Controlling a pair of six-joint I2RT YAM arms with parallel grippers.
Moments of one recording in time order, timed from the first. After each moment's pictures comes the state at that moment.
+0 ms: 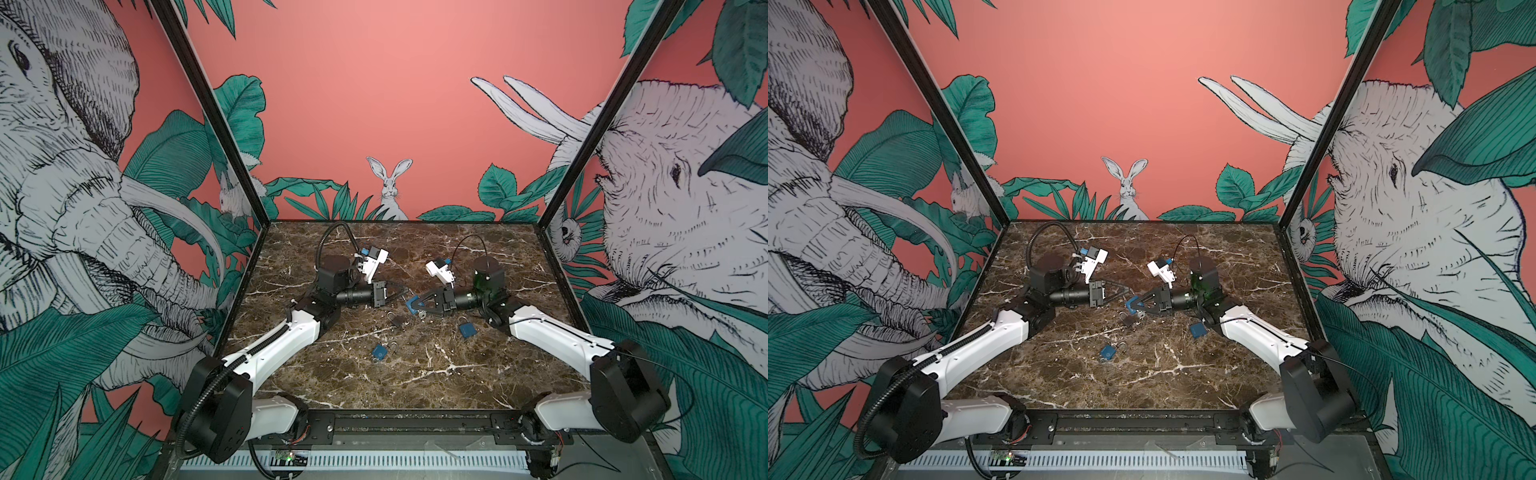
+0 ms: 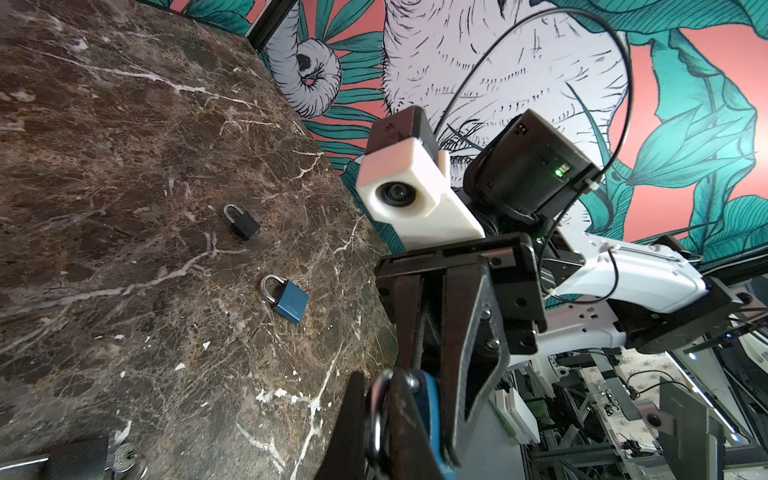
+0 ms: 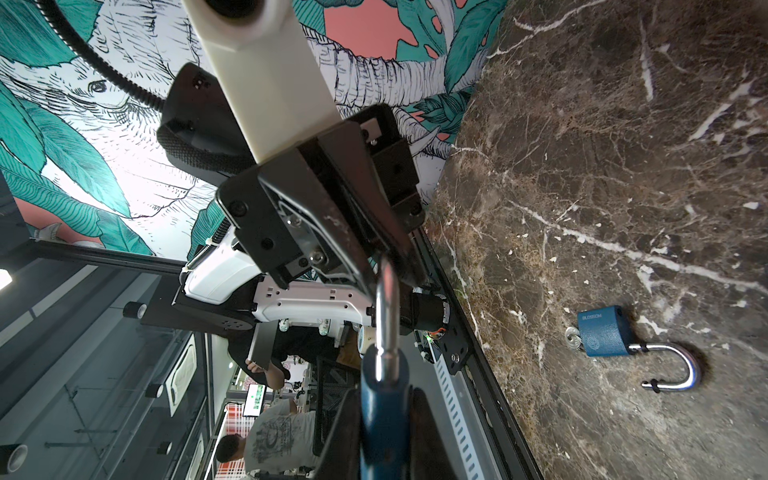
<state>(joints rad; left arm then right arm) -0.54 1.27 0.78 0.20 0.87 -0.65 0.53 1.37 0.81 0.27 -1.16 0.97</state>
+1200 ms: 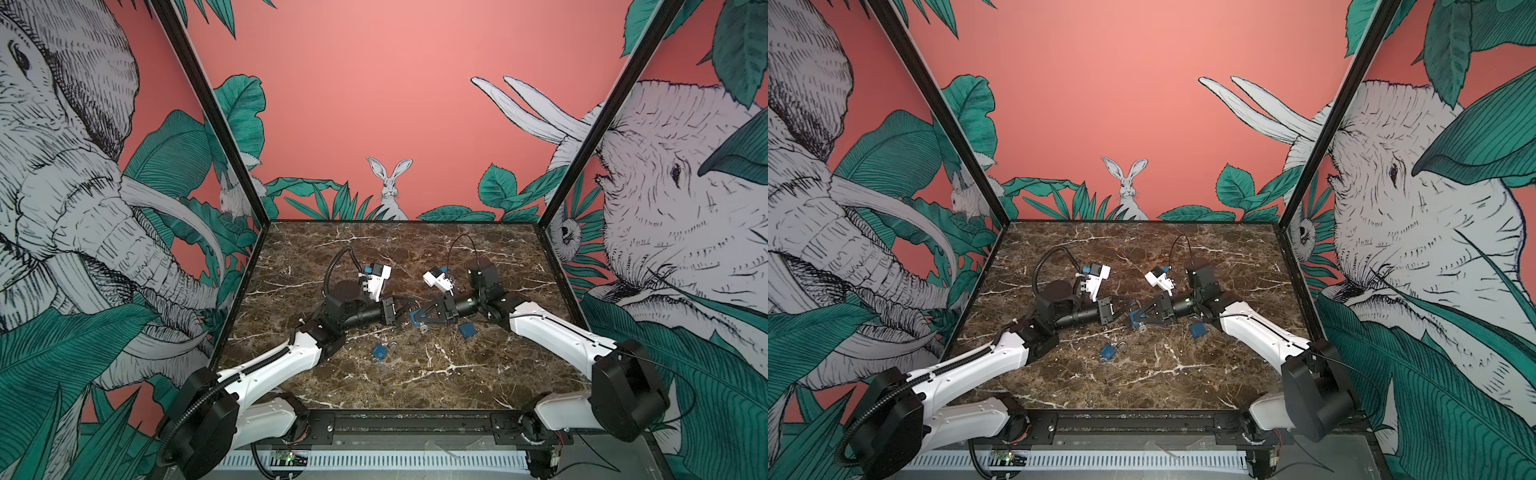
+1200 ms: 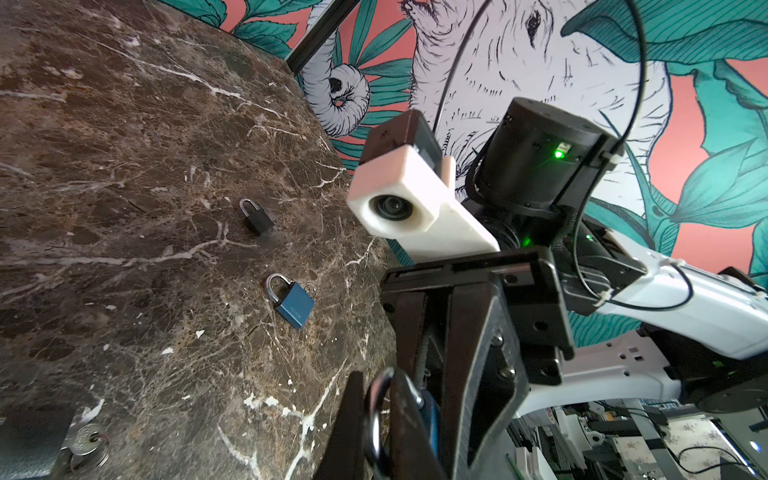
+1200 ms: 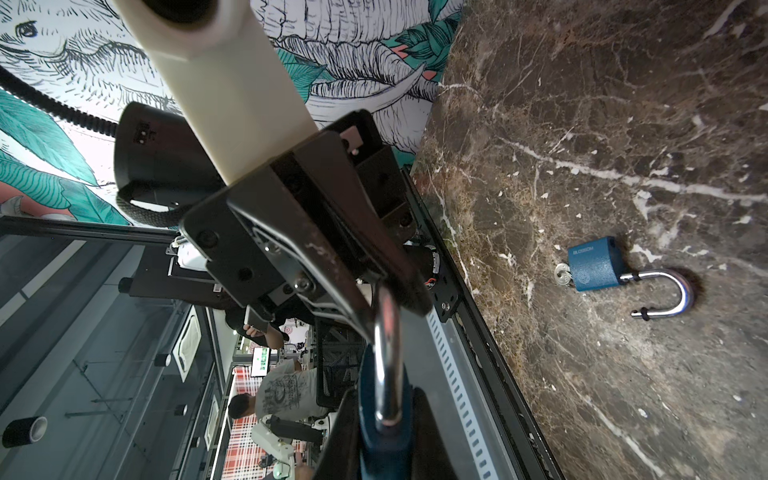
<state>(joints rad) -0.73 1.16 0.60 0.35 0.53 -0.79 0.53 1.39 0.87 -0.08 -1.21 0.73</state>
